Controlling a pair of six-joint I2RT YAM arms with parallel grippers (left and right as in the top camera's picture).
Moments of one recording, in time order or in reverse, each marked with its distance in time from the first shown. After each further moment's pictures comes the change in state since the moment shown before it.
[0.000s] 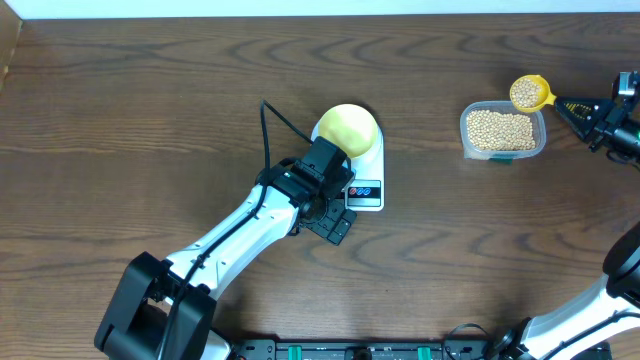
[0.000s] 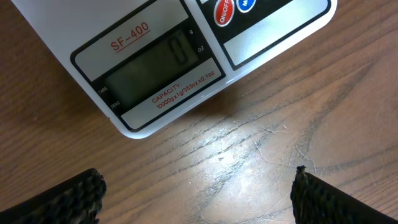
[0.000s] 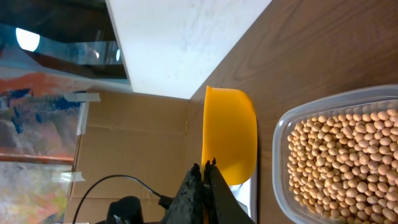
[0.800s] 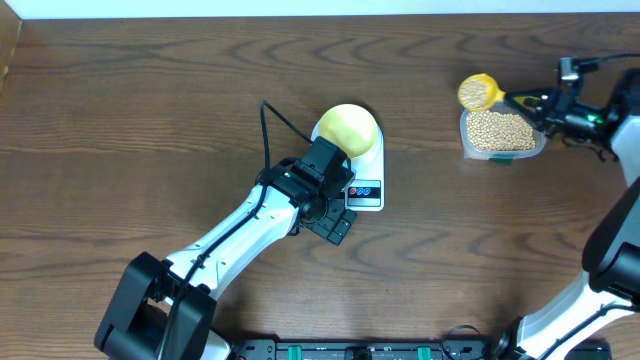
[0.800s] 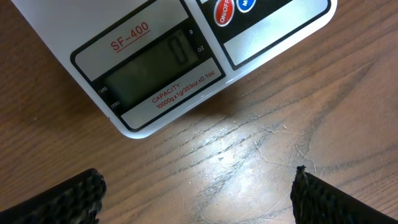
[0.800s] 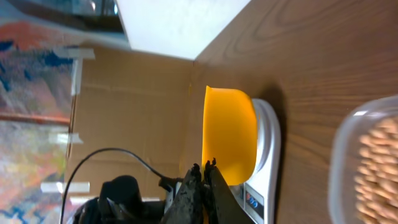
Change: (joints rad) left arm 0.000 0.000 0.000 0.000 0.000 0.000; right arm 0.216 0.000 0.000 0.007 0.019 0.001
